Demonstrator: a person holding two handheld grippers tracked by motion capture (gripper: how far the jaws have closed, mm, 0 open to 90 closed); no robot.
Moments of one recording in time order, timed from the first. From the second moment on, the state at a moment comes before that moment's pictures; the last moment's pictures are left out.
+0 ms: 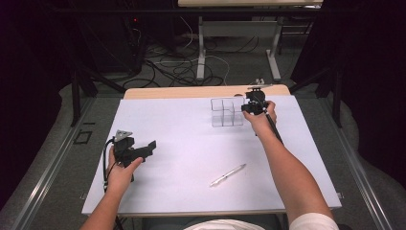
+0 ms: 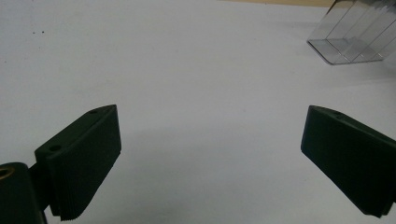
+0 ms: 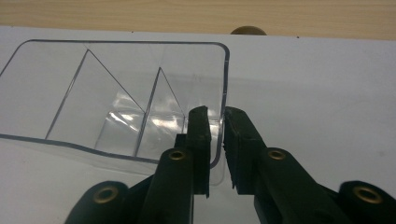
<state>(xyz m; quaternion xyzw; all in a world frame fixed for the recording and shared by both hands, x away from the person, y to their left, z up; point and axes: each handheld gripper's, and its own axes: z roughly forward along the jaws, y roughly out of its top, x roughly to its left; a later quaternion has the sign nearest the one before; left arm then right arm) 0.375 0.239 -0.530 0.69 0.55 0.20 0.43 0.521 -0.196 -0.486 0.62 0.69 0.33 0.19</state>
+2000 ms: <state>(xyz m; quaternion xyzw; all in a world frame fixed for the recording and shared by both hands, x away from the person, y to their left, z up) 0.375 0.239 -0.530 0.69 0.56 0.19 0.43 0.506 -0.182 -0.478 0.66 0.66 0.32 0.15</state>
